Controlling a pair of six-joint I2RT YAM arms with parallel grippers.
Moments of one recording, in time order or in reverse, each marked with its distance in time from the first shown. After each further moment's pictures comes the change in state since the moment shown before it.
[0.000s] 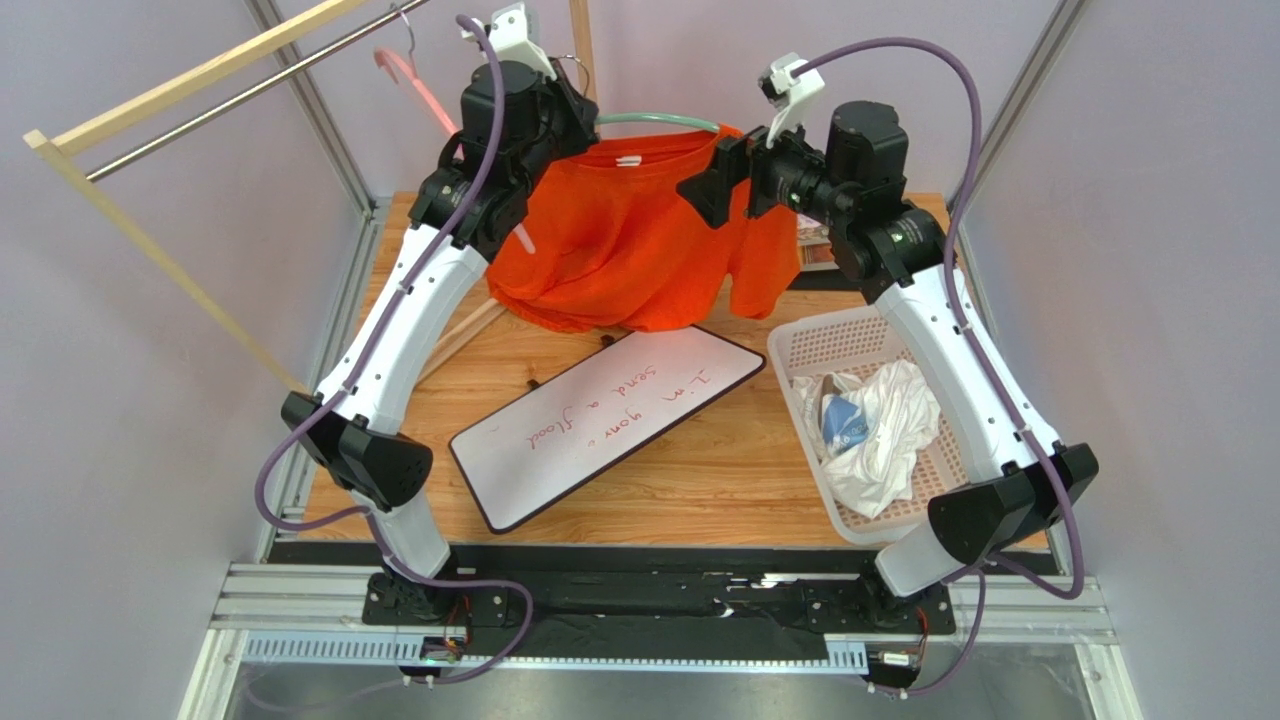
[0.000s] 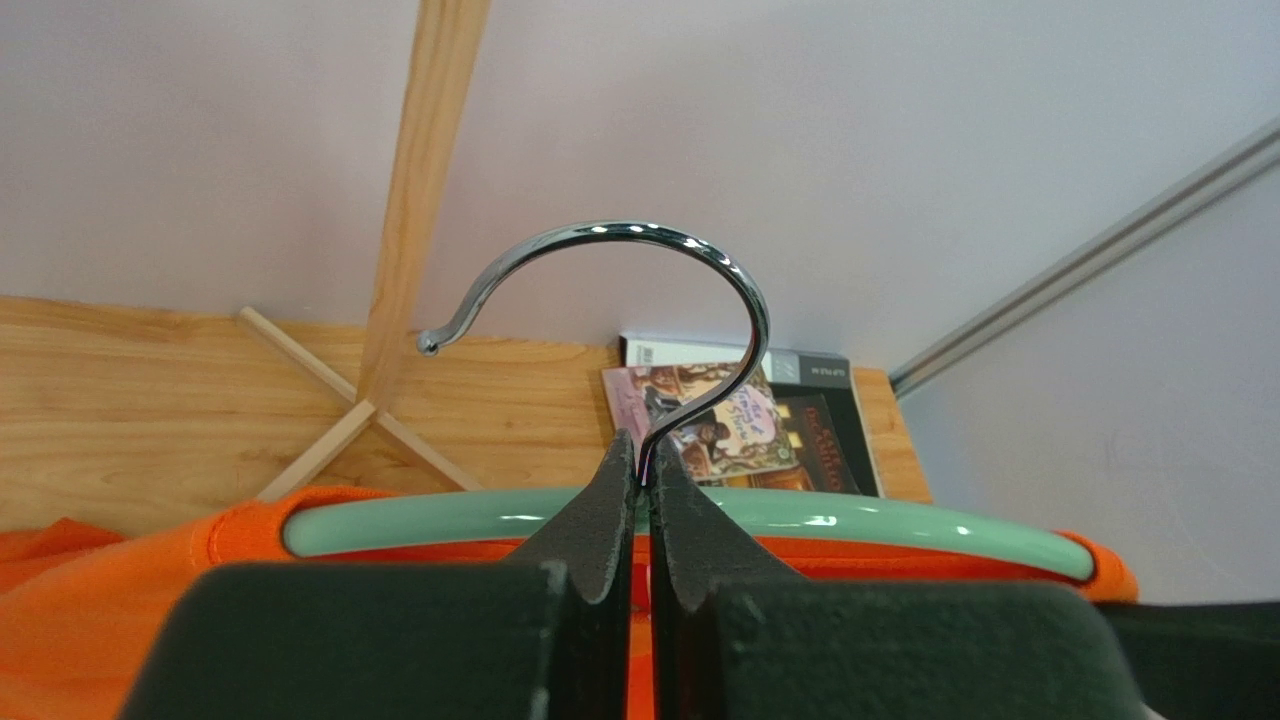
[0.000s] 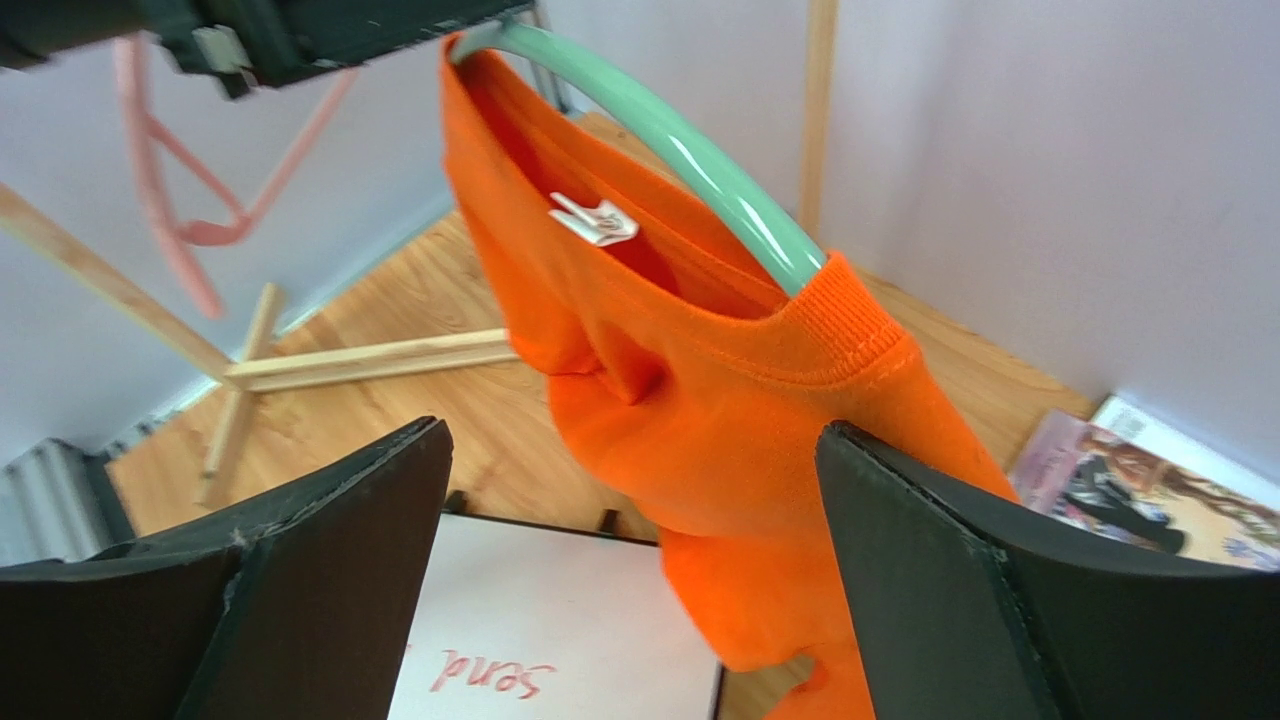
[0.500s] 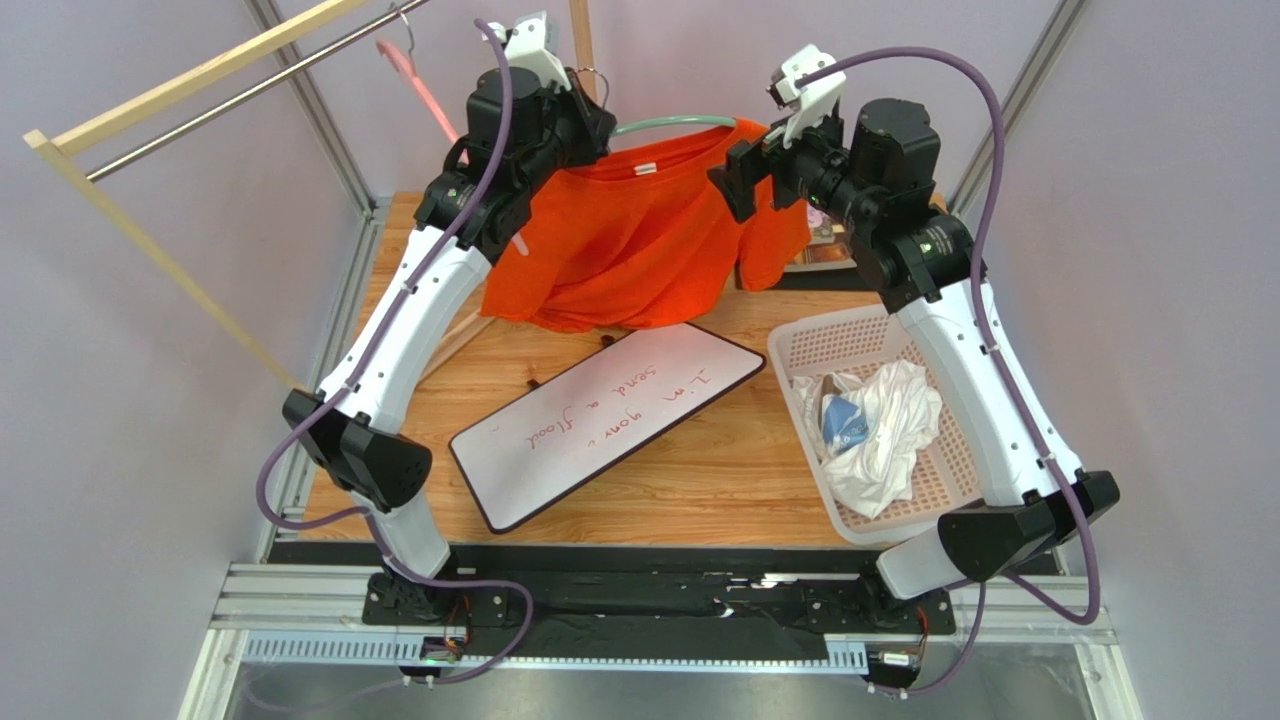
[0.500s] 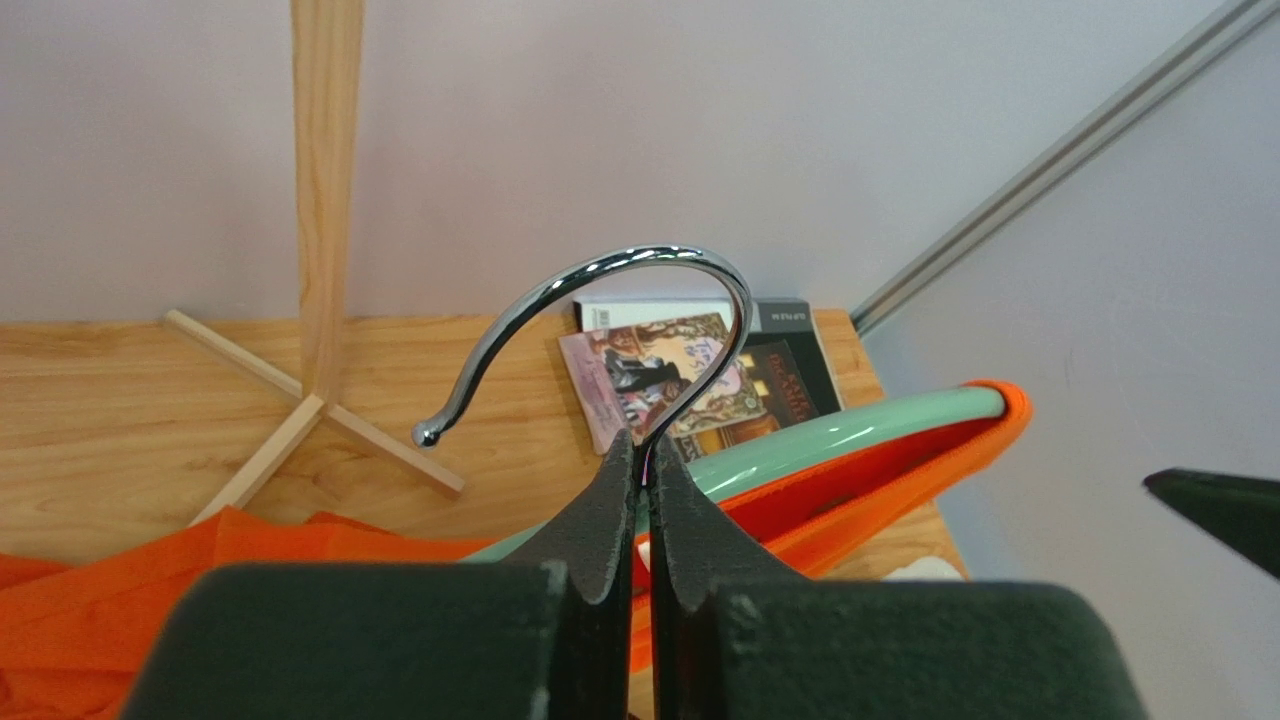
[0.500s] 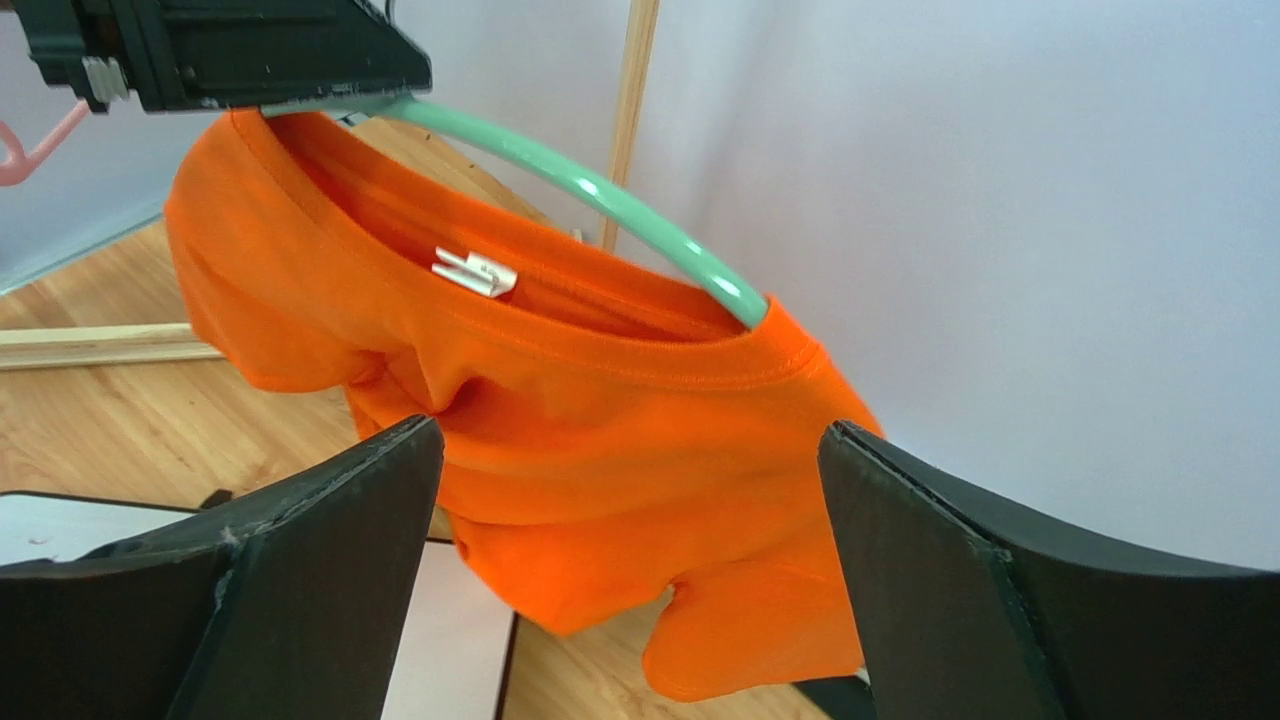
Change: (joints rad) left arm -0.001 -0.002 -0.033 0.021 0.136 0.032; right arm 0.003 -0.053 0.029 -0.058 0.166 -0.272
